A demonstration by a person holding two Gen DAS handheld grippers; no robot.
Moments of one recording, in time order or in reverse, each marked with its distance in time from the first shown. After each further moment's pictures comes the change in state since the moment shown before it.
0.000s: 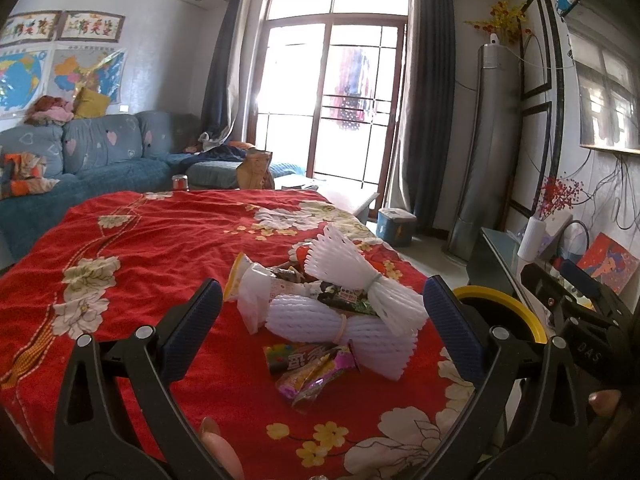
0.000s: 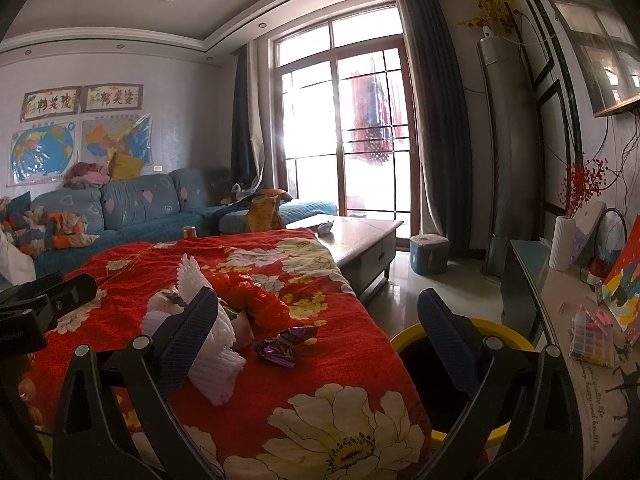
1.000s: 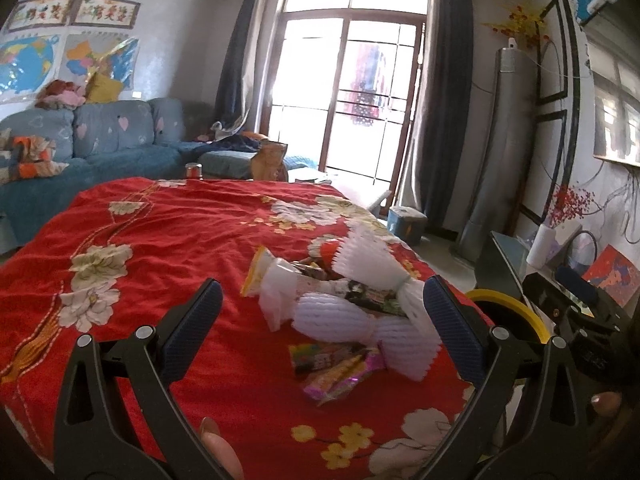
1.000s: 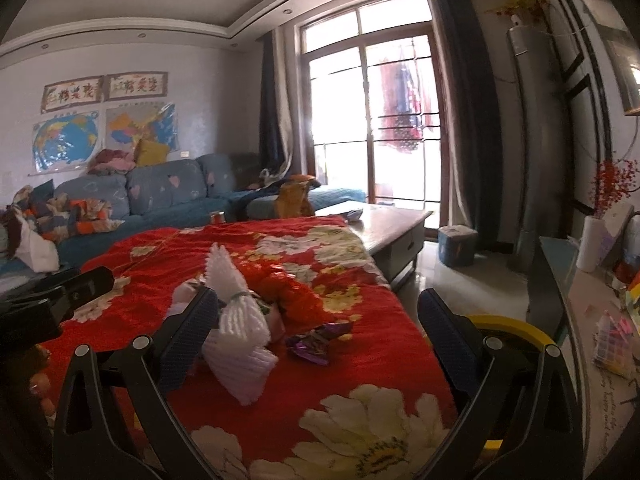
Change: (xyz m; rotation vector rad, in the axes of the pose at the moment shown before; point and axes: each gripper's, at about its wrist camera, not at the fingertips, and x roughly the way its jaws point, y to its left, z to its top) left arm -0.002 0.019 -0.002 -0.049 0.017 0.036; right arm 0.021 0.028 0.006 -0.027 0.075 0.128
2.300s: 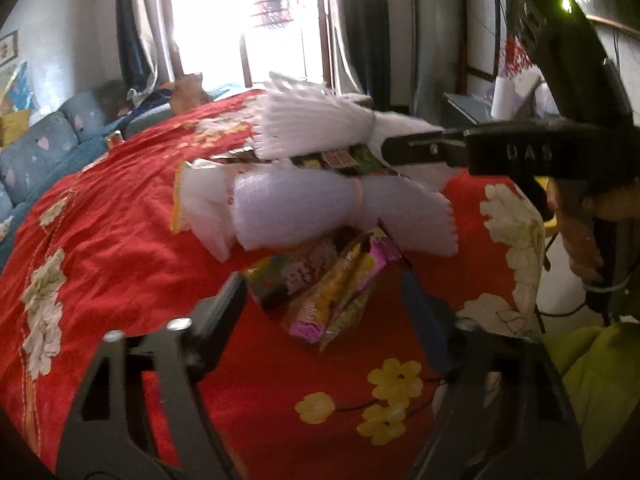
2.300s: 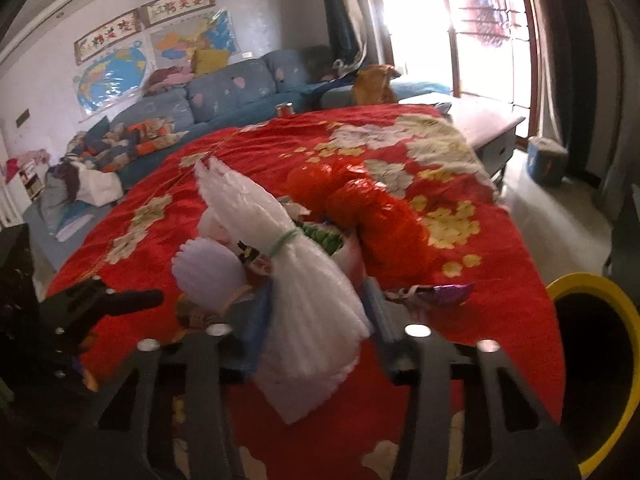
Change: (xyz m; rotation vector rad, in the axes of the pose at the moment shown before) left arm 0.081 -0.021 -0.057 0.367 0.379 -0.169; right arm 0.116 0.014 -0.008 -0.006 0.424 0.317
